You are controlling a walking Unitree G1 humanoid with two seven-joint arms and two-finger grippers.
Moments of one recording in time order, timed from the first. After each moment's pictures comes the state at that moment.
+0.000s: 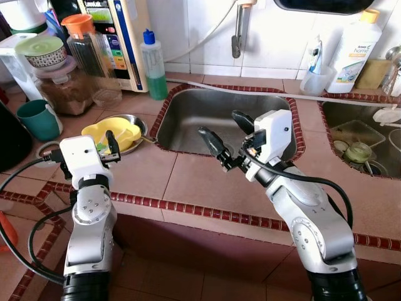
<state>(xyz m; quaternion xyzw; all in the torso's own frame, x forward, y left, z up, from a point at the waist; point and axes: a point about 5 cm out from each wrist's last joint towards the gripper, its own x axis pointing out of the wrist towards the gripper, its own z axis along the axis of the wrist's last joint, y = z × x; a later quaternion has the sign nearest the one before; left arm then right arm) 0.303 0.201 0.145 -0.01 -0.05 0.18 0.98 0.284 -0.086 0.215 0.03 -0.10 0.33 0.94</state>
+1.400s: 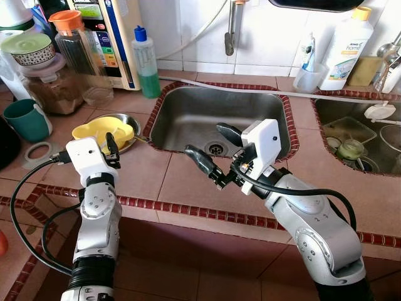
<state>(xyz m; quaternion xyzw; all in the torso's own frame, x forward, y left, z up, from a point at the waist) 0.322 0.201 0.134 -0.03 -0.07 0.17 0.98 0.268 -0.075 0.213 0.01 -0.07 0.40 0.92</state>
